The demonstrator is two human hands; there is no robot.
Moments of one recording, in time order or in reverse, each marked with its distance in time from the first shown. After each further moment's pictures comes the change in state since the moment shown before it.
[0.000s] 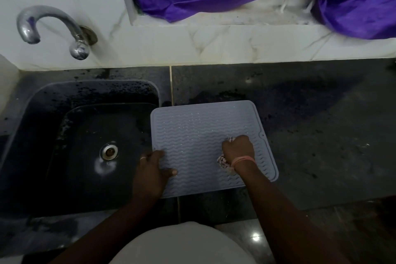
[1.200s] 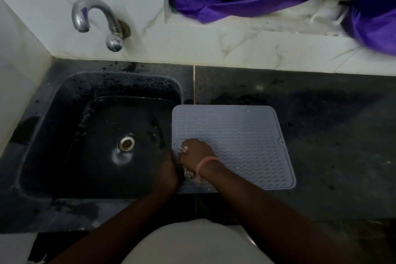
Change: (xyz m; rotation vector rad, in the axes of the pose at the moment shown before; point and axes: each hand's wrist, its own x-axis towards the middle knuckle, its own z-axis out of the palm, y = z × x) left_hand 0.002 -0.011 0.005 -0.289 -0.073 -0.064; right_hand -0.072 -0.074 0.114 -0.454 -0.481 -0.498
